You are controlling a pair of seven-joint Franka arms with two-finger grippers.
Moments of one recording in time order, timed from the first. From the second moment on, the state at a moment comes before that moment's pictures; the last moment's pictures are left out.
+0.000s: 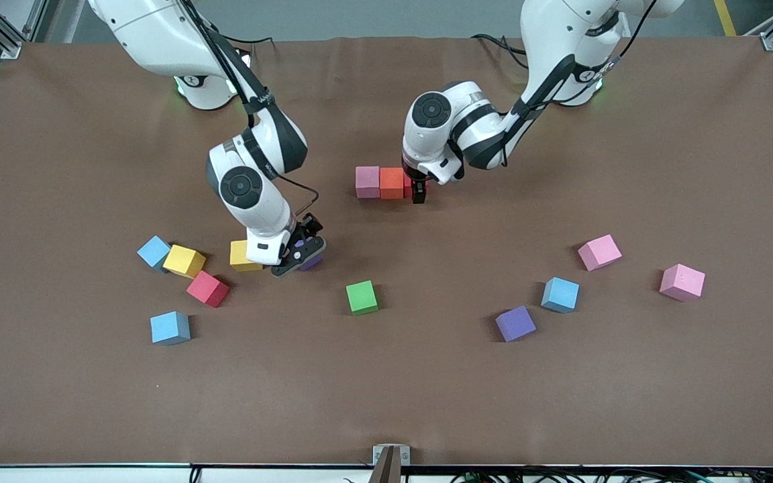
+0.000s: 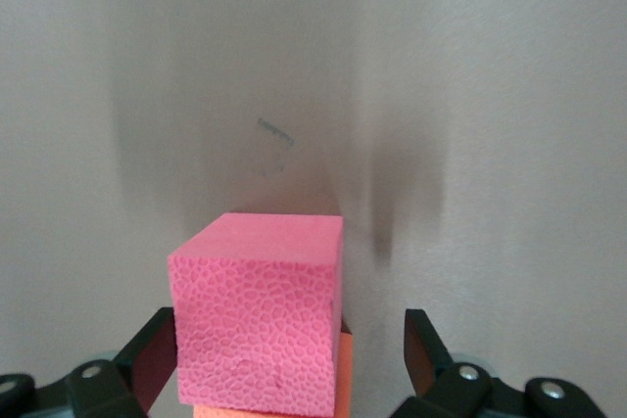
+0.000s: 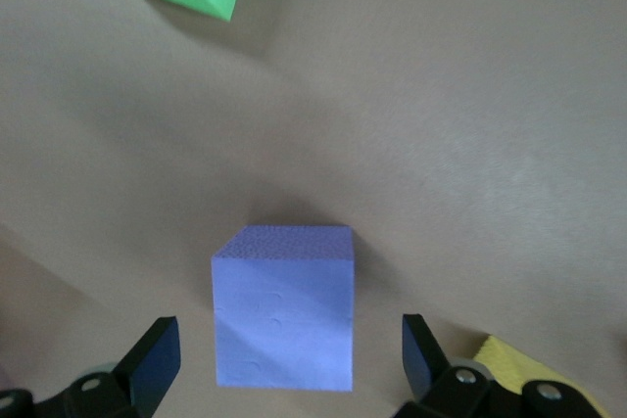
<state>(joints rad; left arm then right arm) -0.38 0.48 -0.54 -2.10 0.21 2.47 -2.66 0.45 0.46 0.07 -1.97 0.04 2.41 -0.13</state>
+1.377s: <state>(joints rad) -0.23 0.41 -0.52 -1.93 0.40 2.29 -2.37 0.58 0.53 0.09 -1.94 0.05 2.45 0.39</state>
